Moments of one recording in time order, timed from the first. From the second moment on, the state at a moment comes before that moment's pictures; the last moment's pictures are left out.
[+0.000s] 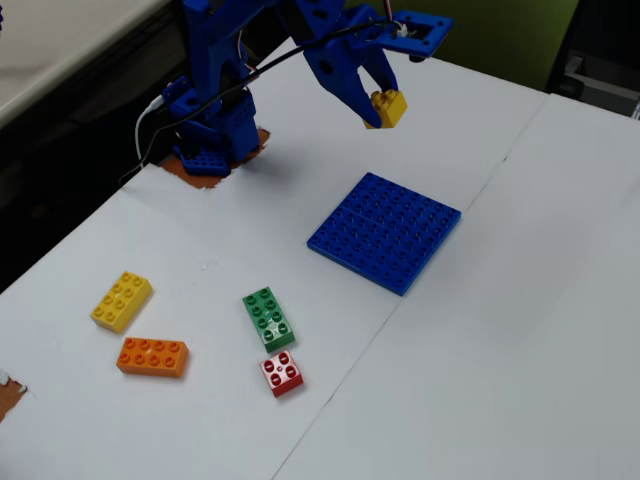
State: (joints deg) arm -2.3 79.6 35.0 99.7 -95.6
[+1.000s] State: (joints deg) arm 3.2 63.1 35.2 95.0 -94.0
